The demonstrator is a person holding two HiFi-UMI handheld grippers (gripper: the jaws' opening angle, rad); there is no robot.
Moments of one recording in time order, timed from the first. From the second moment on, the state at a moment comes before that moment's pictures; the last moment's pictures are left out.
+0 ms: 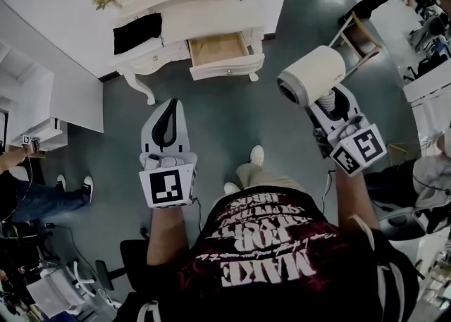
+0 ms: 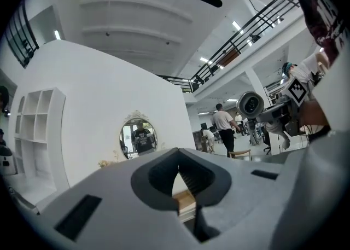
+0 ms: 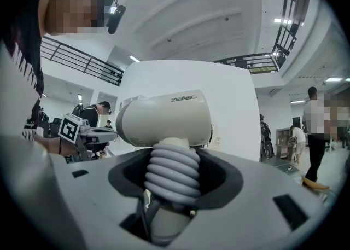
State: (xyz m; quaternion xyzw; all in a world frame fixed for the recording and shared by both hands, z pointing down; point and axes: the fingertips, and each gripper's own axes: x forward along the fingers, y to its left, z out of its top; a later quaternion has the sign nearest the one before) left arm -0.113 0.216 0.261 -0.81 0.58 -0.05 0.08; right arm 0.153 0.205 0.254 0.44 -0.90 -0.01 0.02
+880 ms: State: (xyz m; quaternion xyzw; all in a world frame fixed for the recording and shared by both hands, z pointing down) left arm -0.098 0.130 0.275 -0.80 0.59 -0.07 0.07; right arm 0.142 0.093 0.273 0.39 -0.92 0.02 0.01
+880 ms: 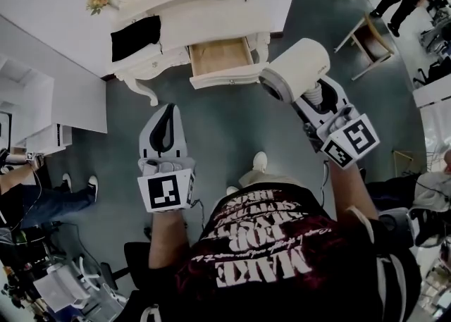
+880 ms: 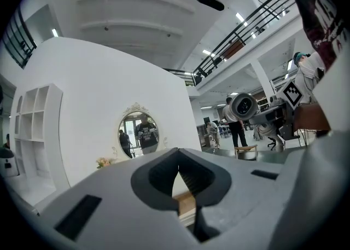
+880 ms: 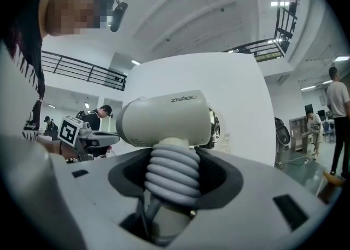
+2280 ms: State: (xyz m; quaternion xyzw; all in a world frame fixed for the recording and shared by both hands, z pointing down) left arm -0.056 0.016 0.275 -0.77 0.63 -0.07 0.05; right arm 0.178 -0.039 0.278 0.33 -0.94 0.04 0.00
